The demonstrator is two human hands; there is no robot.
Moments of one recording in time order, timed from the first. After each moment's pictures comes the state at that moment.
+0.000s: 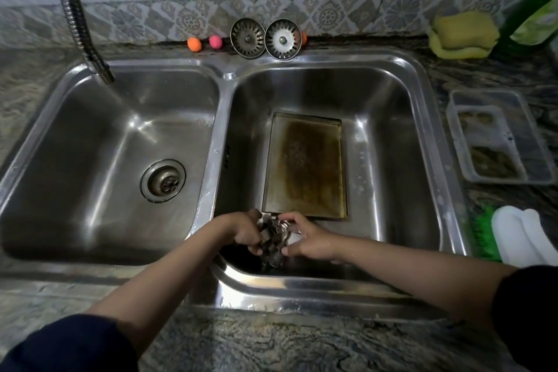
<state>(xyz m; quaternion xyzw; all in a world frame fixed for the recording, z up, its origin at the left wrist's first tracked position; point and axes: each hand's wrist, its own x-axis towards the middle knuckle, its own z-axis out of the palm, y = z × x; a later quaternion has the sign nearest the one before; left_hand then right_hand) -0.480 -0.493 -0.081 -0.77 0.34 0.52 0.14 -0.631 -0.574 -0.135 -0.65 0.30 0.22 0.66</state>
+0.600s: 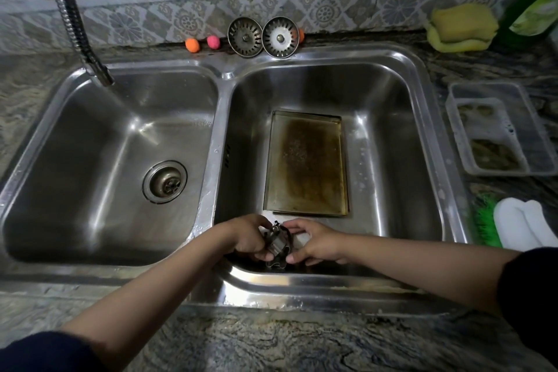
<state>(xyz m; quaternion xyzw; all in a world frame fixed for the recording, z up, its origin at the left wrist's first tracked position) -0.488 -0.476 -0.077 -0.77 0.31 0.56 0.04 -0.640 -0.575 -0.140 -0.60 0.32 0.23 0.70</state>
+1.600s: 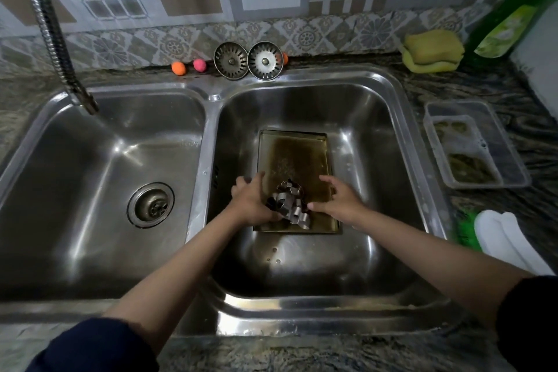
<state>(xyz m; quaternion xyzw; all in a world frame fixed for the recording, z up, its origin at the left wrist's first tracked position) -0.464 -0.544 -0.076 -0.85 0.36 0.38 -0.08 -0.638 -0.666 -0.128 -0.68 0.48 0.00 0.55</state>
